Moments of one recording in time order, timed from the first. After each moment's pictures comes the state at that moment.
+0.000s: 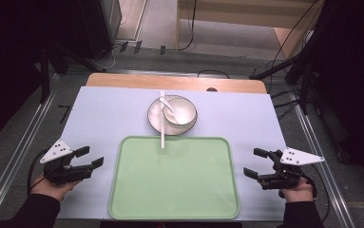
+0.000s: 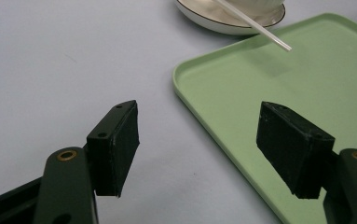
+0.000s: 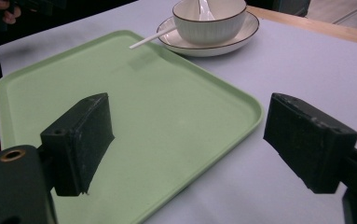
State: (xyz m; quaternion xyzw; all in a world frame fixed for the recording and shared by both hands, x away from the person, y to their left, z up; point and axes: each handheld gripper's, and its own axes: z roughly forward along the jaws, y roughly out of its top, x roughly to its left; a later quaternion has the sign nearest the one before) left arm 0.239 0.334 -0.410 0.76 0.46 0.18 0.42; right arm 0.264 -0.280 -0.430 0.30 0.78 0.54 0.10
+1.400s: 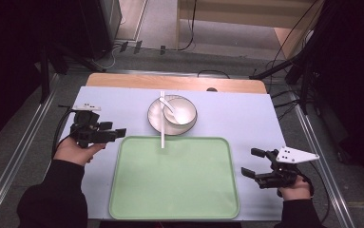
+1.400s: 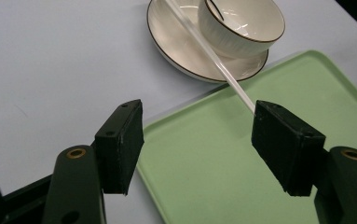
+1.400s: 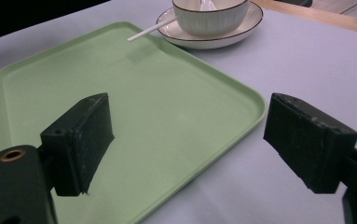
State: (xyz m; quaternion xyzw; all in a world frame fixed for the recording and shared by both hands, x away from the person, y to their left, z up) left arm 0.323 0.267 -0.346 0.78 0.50 0.10 0.37; right arm 0.269 -0.275 -0.433 0.30 0.79 0.53 0.09
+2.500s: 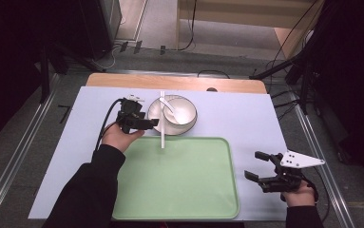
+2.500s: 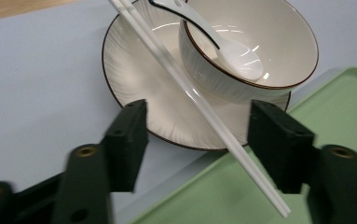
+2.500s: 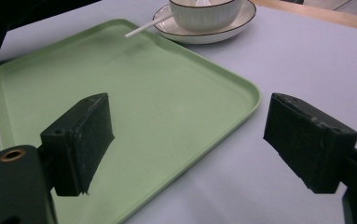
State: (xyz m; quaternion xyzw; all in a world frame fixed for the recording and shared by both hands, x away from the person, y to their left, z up) left arm 0.392 0.184 -0.390 0.80 0.48 0.12 0.34; right arm 0.258 -0.283 -0.434 0.31 0.79 0.52 0.10
